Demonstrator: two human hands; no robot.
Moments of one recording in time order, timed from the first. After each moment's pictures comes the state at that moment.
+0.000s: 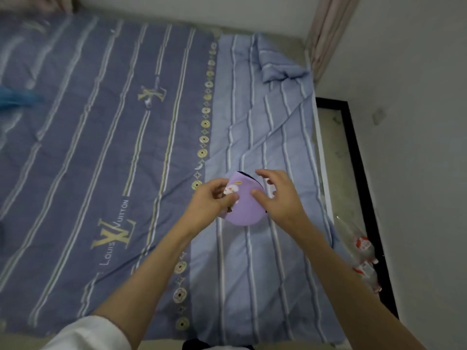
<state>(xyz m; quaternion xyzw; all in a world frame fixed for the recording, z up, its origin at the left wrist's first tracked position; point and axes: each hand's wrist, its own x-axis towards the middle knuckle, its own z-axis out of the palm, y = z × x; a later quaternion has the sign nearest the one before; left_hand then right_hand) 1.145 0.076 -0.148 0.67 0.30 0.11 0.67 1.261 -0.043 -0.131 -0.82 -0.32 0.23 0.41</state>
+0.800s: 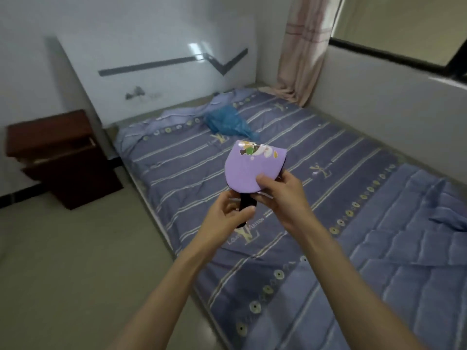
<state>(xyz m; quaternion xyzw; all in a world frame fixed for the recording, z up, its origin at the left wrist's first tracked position) 0.879 0.012 -0.002 0.47 0.48 0.47 0.57 1.011 0.050 0.037 -0.46 -0.39 0.60 0.53</state>
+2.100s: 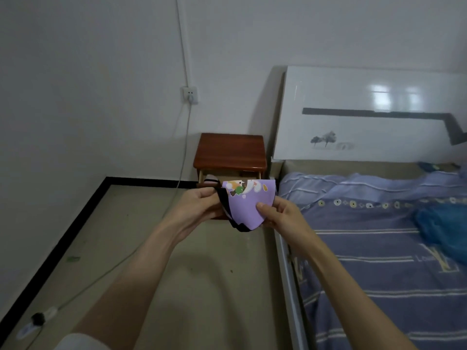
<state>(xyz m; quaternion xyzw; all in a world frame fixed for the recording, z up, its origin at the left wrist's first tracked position) 0.194 0.215 0.012 0.27 0.58 0.62 0.46 0.358 0.335 -0.004 -0.24 -0.66 0.69 0.19</state>
